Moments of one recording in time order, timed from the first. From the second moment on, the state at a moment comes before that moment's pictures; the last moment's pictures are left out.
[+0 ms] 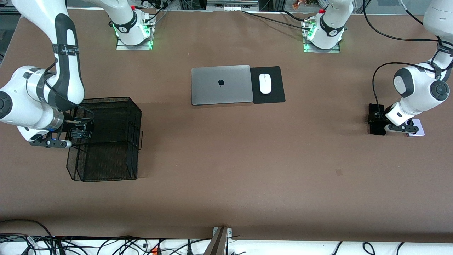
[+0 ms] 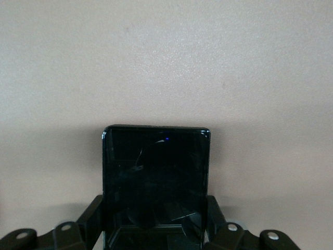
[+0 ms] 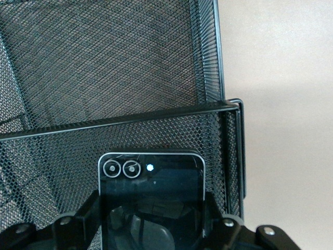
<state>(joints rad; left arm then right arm) 0.57 0.45 -0.15 -2.25 0.17 2.67 0.34 0.58 0.45 -0.74 -1.85 0.28 2.06 -0.20</state>
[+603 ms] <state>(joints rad) 0.57 0.45 -0.15 -2.25 0.17 2.66 0.34 0.58 0.45 -0.74 -1.81 0.28 2.06 -0.20</state>
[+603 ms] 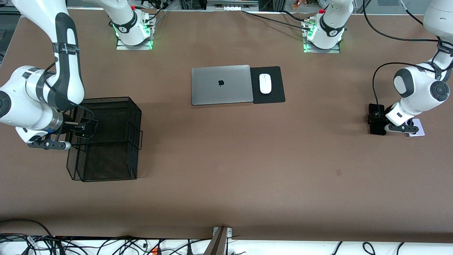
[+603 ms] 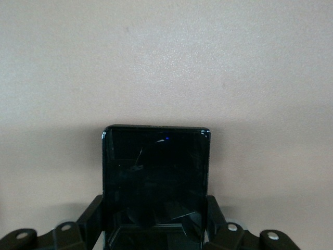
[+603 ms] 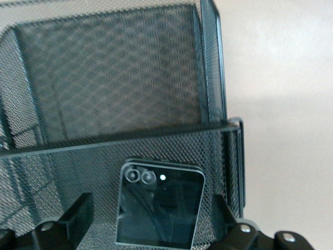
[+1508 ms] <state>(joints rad) 0.57 0.42 -0.22 -2.06 0.17 2.36 0.30 0.55 0.49 -0.74 -1.44 0.29 1.66 -0.13</state>
